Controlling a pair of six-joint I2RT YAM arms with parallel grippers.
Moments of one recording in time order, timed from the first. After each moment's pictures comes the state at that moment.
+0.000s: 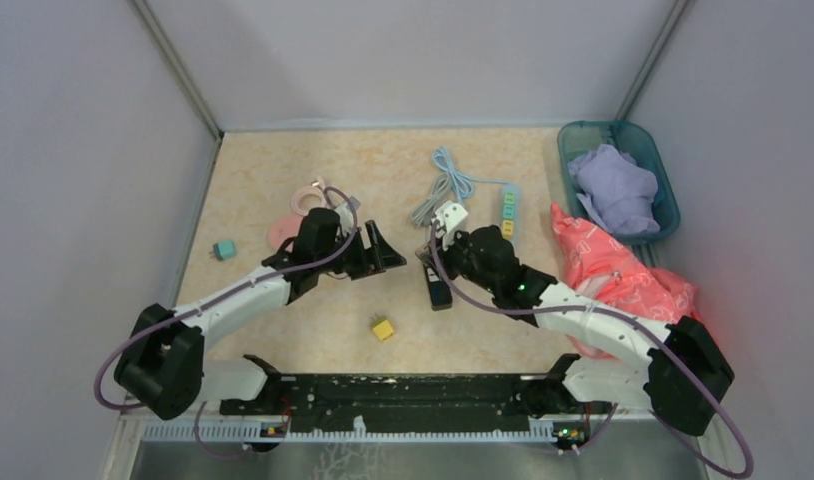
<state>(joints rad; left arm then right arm) -0.57 1.26 0.68 0.03 0.36 -0.82 0.82 1.12 0.61 0.21 0.00 -0.01</state>
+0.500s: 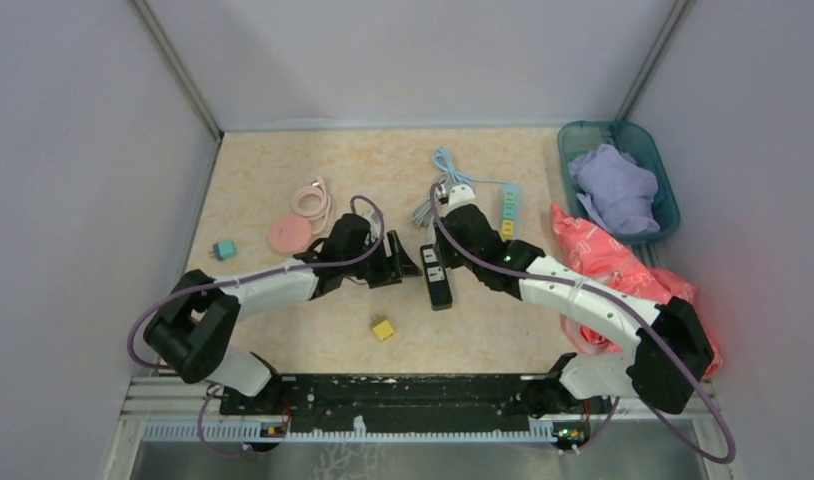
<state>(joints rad) -0.67 1.47 0.72 0.09 0.29 -0.87 0.82 1.25 0.91 -0.29 0.28 0.31</state>
